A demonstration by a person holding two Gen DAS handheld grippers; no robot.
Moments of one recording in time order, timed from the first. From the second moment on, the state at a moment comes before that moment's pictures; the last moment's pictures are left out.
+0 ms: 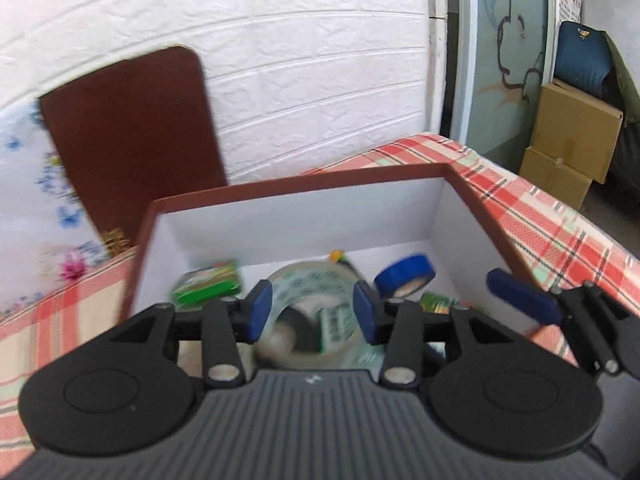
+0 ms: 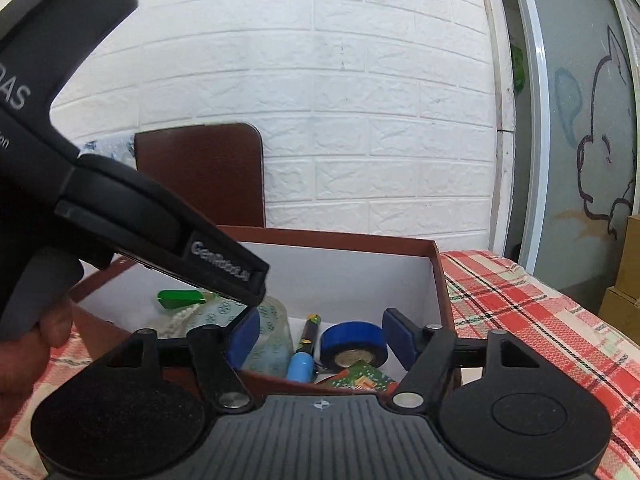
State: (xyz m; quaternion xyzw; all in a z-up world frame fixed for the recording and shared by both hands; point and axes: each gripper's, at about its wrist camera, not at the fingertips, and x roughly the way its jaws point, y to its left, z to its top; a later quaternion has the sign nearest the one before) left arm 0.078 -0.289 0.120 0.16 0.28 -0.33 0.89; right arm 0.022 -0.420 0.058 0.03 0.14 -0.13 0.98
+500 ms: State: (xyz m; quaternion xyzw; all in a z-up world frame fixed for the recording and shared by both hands) left arm 0.036 -0.186 0.113 0.15 0.28 -0.24 0.92; right arm -0.047 -0.346 0.072 0.08 0.14 -0.09 0.98
